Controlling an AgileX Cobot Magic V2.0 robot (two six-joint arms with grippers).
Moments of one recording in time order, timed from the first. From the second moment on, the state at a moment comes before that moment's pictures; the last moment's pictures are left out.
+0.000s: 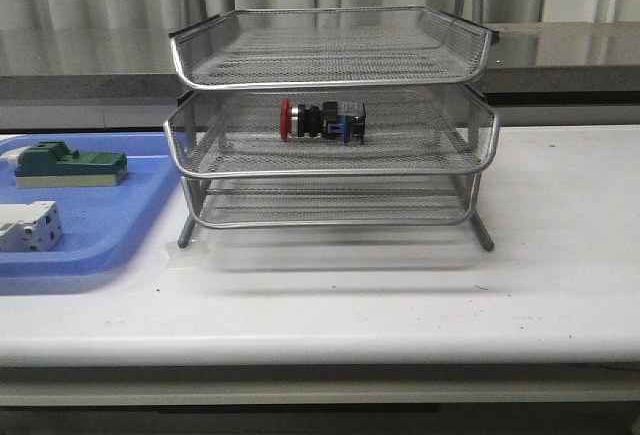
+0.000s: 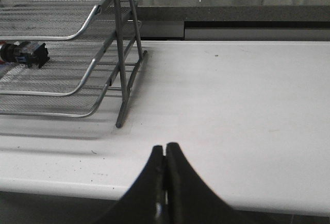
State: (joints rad) left arm 0.03 0.24 -0.20 -0.35 0.02 0.52; right arm 0.09 -0.01 -0.11 -0.04 0.36 0.07
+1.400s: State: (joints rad) left arm 0.03 0.24 -0.20 -0.35 0.02 0.52; right arm 0.09 -0.01 0.03 -0.04 0.12 0.07
